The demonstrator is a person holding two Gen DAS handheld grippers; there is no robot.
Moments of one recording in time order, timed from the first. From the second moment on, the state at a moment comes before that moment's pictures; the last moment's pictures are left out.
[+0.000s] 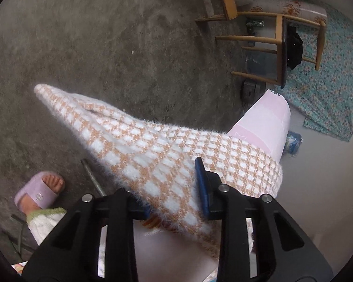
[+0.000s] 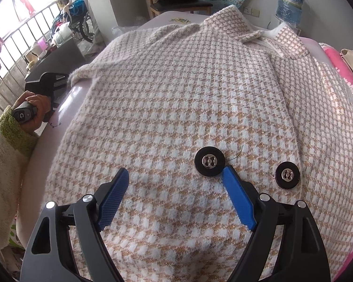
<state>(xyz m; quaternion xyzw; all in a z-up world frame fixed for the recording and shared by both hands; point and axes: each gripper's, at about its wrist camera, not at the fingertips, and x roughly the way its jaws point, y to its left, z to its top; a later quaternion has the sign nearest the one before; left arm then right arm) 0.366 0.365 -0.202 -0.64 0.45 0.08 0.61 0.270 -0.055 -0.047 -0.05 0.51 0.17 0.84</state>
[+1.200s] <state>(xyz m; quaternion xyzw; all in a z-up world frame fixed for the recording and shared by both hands) 0.276 0.076 -0.067 0.04 0.50 -0.07 0.86 0.240 -0.143 -0.061 -0.02 0.52 0.09 0.85</state>
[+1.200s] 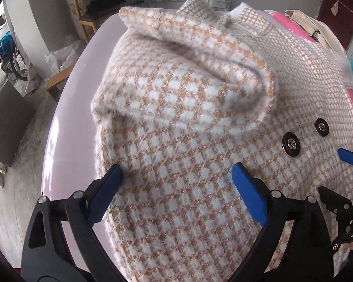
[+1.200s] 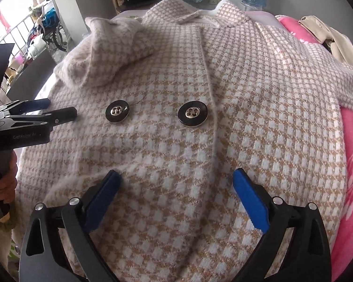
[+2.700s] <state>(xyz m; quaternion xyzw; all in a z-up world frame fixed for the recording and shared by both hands) 0.272 0.110 -0.064 -0.01 0.48 -0.02 0.88 0.443 0.022 0.040 -0.09 0.47 0.29 0.83</state>
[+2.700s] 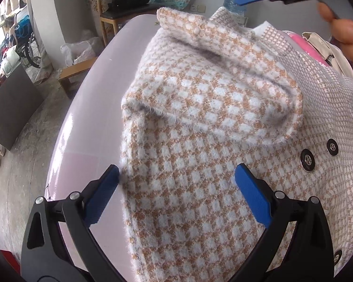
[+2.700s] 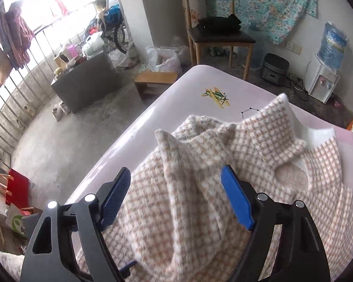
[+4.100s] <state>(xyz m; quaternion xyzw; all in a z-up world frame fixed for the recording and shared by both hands) 0.271 0.127 -0.064 -0.05 0.46 -0.02 0.89 0.288 -0.310 -0.055 0.30 0.55 0.07 0.78</state>
